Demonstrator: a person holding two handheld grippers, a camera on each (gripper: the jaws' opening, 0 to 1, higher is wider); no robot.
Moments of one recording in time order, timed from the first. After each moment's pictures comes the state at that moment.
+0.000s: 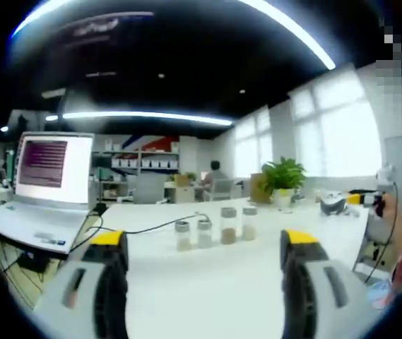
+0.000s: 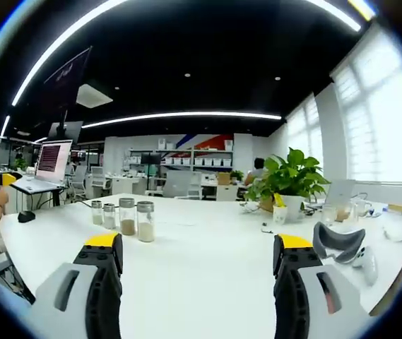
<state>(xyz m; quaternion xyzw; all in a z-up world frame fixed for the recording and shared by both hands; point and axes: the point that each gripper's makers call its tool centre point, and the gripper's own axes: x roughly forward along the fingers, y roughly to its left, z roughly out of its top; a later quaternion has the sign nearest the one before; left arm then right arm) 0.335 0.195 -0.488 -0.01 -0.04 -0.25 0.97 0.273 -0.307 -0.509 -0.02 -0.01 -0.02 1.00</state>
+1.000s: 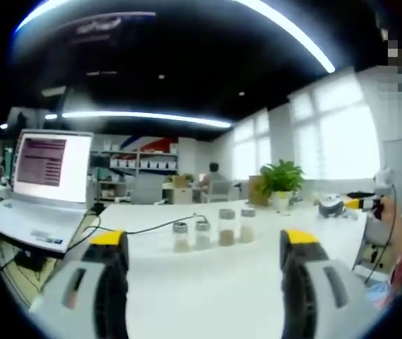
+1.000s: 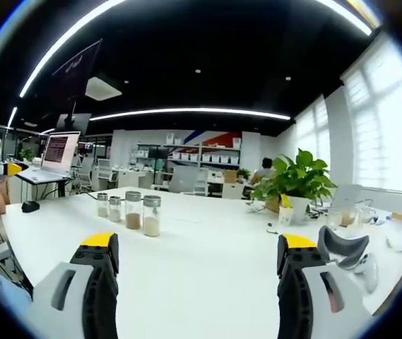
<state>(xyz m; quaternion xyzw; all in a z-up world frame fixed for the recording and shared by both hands) 0.337 0.194 -0.489 -0.02 -0.04 -0.25 0.97 0.276 -0.298 -0.512 -0.05 0.00 0.01 1.00</state>
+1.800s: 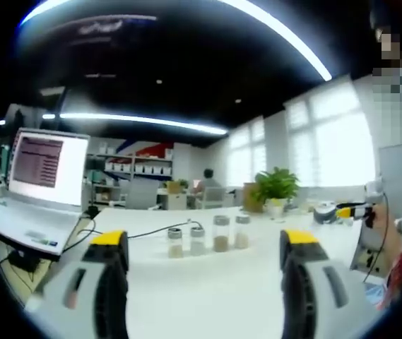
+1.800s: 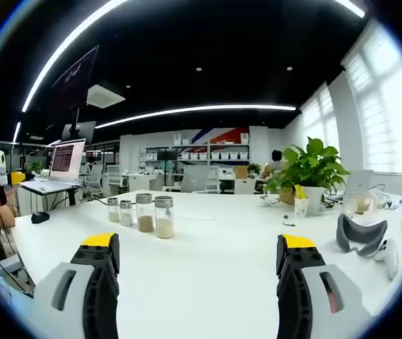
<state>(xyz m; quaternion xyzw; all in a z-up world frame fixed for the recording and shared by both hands) 0.335 0.192 -0.483 -0.04 -0.06 -0.27 0.96 0.296 -0.285 -0.523 0.00 0.00 0.04 1.00</state>
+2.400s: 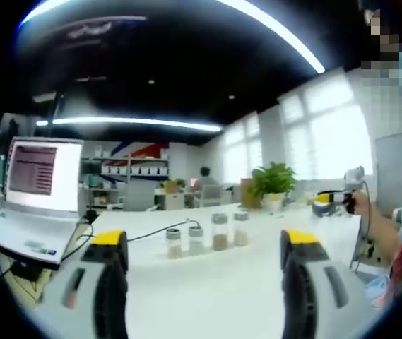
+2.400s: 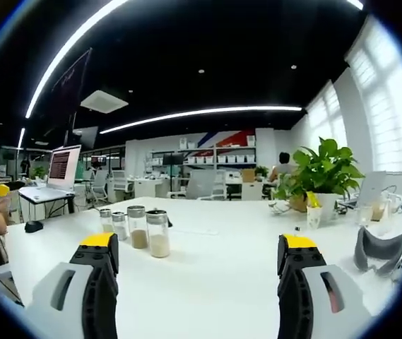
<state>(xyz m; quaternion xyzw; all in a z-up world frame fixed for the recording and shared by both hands) 0.337 0.183 -0.483 -0.01 -0.06 -0.28 0.96 0.377 -0.292 -0.505 0.00 -0.01 0.07 1.00</state>
